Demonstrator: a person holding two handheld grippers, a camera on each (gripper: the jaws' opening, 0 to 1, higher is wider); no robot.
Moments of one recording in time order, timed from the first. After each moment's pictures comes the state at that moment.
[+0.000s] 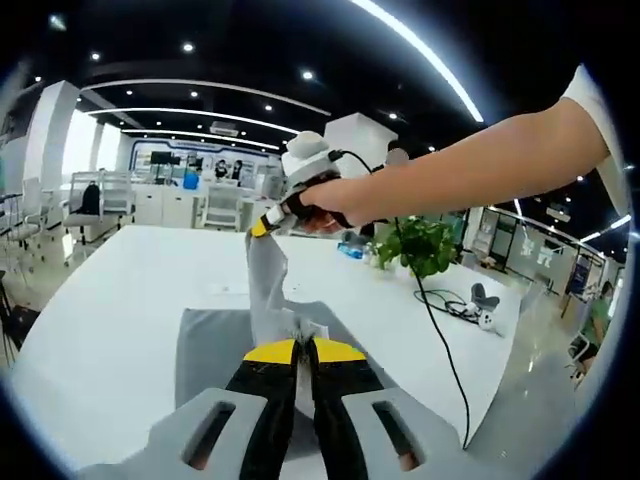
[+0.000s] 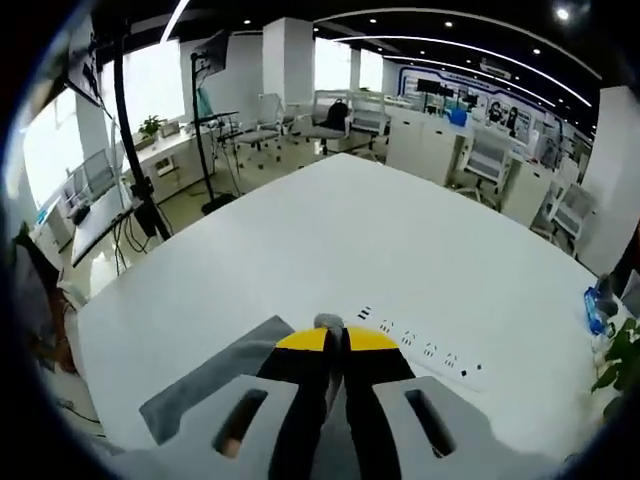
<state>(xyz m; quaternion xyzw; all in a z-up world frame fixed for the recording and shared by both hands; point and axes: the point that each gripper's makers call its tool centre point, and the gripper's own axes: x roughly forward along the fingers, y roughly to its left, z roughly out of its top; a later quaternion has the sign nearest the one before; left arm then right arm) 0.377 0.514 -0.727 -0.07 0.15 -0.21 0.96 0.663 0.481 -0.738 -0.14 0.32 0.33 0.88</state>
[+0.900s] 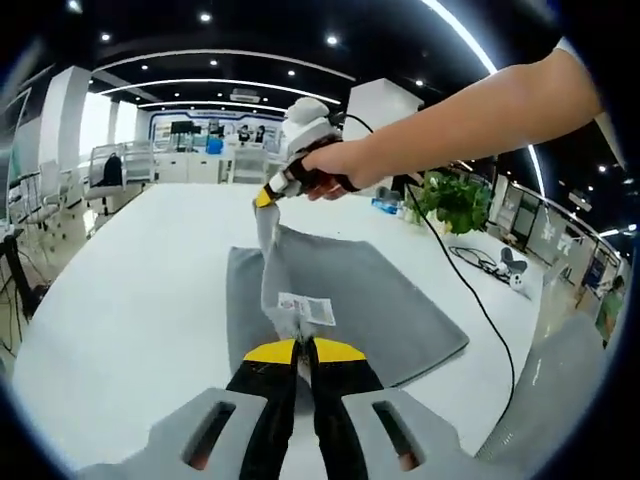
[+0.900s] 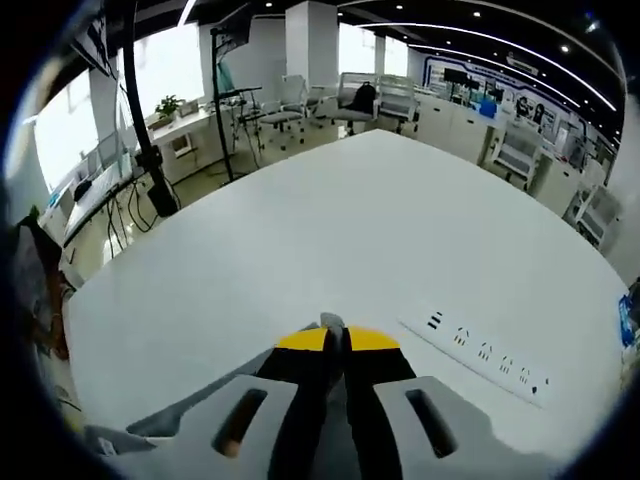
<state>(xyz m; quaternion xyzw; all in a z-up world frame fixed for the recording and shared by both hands) 0.370 0.577 -0.822 -0.04 0.23 -0.17 0.96 0.680 0.564 -0.826 -0.15 0.34 0.37 0.85</state>
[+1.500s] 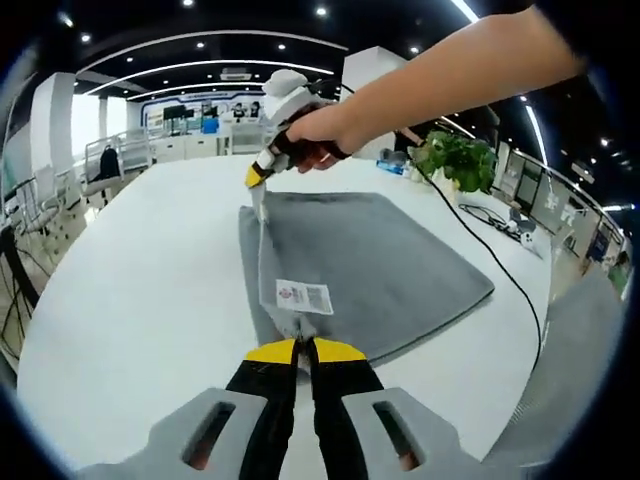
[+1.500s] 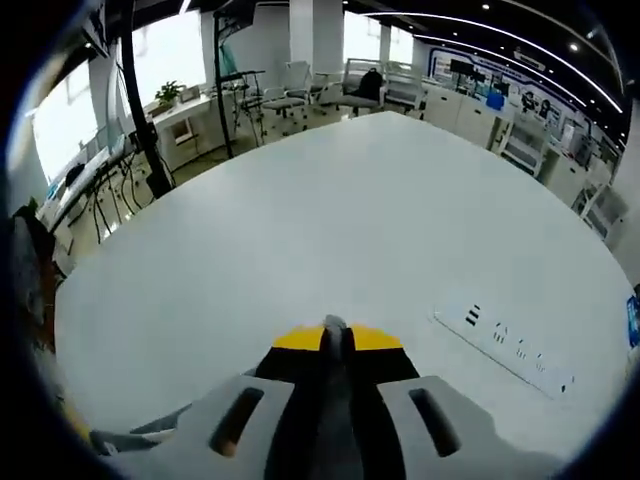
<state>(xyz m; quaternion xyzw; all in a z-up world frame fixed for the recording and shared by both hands) 0.364 0.600 -0.877 0.01 0.28 -0.17 0.94 0.680 0.597 -0.876 -0.17 0.35 0.37 0.84</state>
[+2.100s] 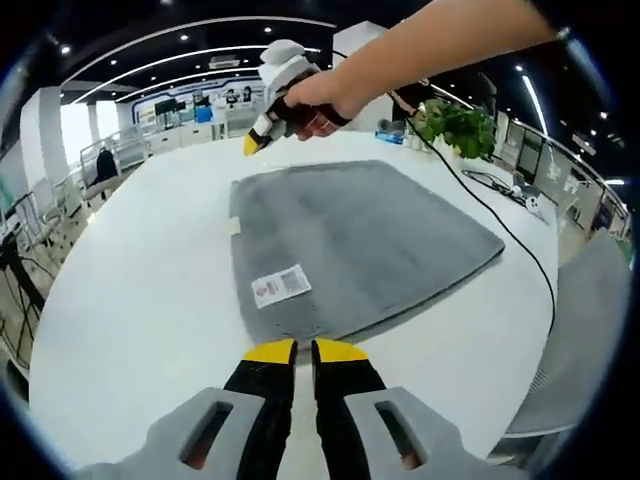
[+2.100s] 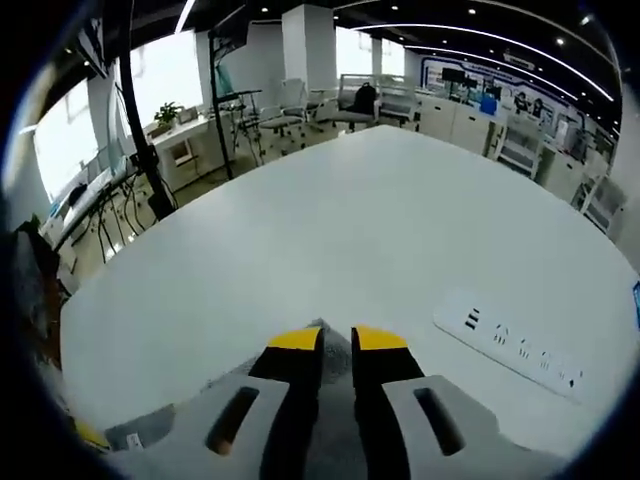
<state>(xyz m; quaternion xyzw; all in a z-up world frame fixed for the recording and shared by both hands) 0.348 0.611 -0.894 0.05 0.31 -0.17 0.93 0.677 0.586 -0.859 -0.13 0.33 0.37 0.86</state>
